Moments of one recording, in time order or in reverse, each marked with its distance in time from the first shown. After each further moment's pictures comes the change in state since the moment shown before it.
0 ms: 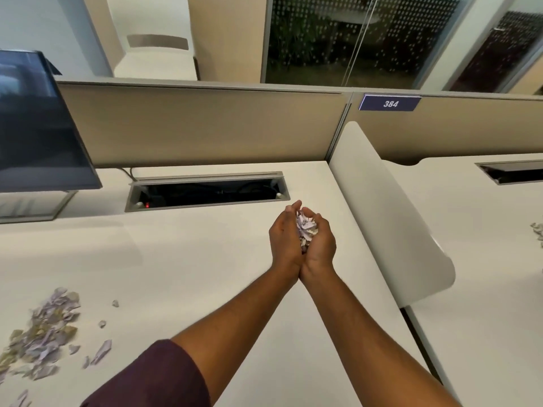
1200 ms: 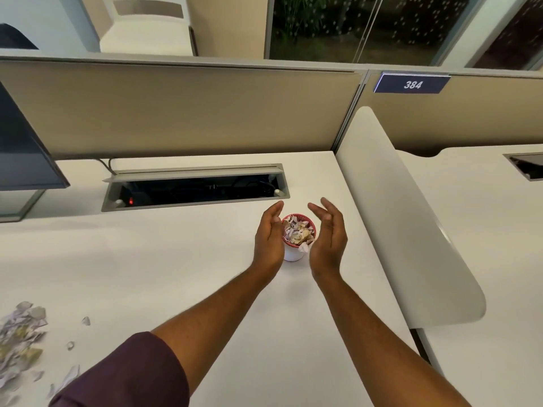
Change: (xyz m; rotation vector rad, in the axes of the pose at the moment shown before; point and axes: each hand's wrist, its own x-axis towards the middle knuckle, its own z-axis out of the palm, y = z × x) left_hand 0.091 -0.054 -0.030 0.461 -0.048 0.143; right_hand 0.110 0.020 -0.046 -0.614 -0.031 -0.655
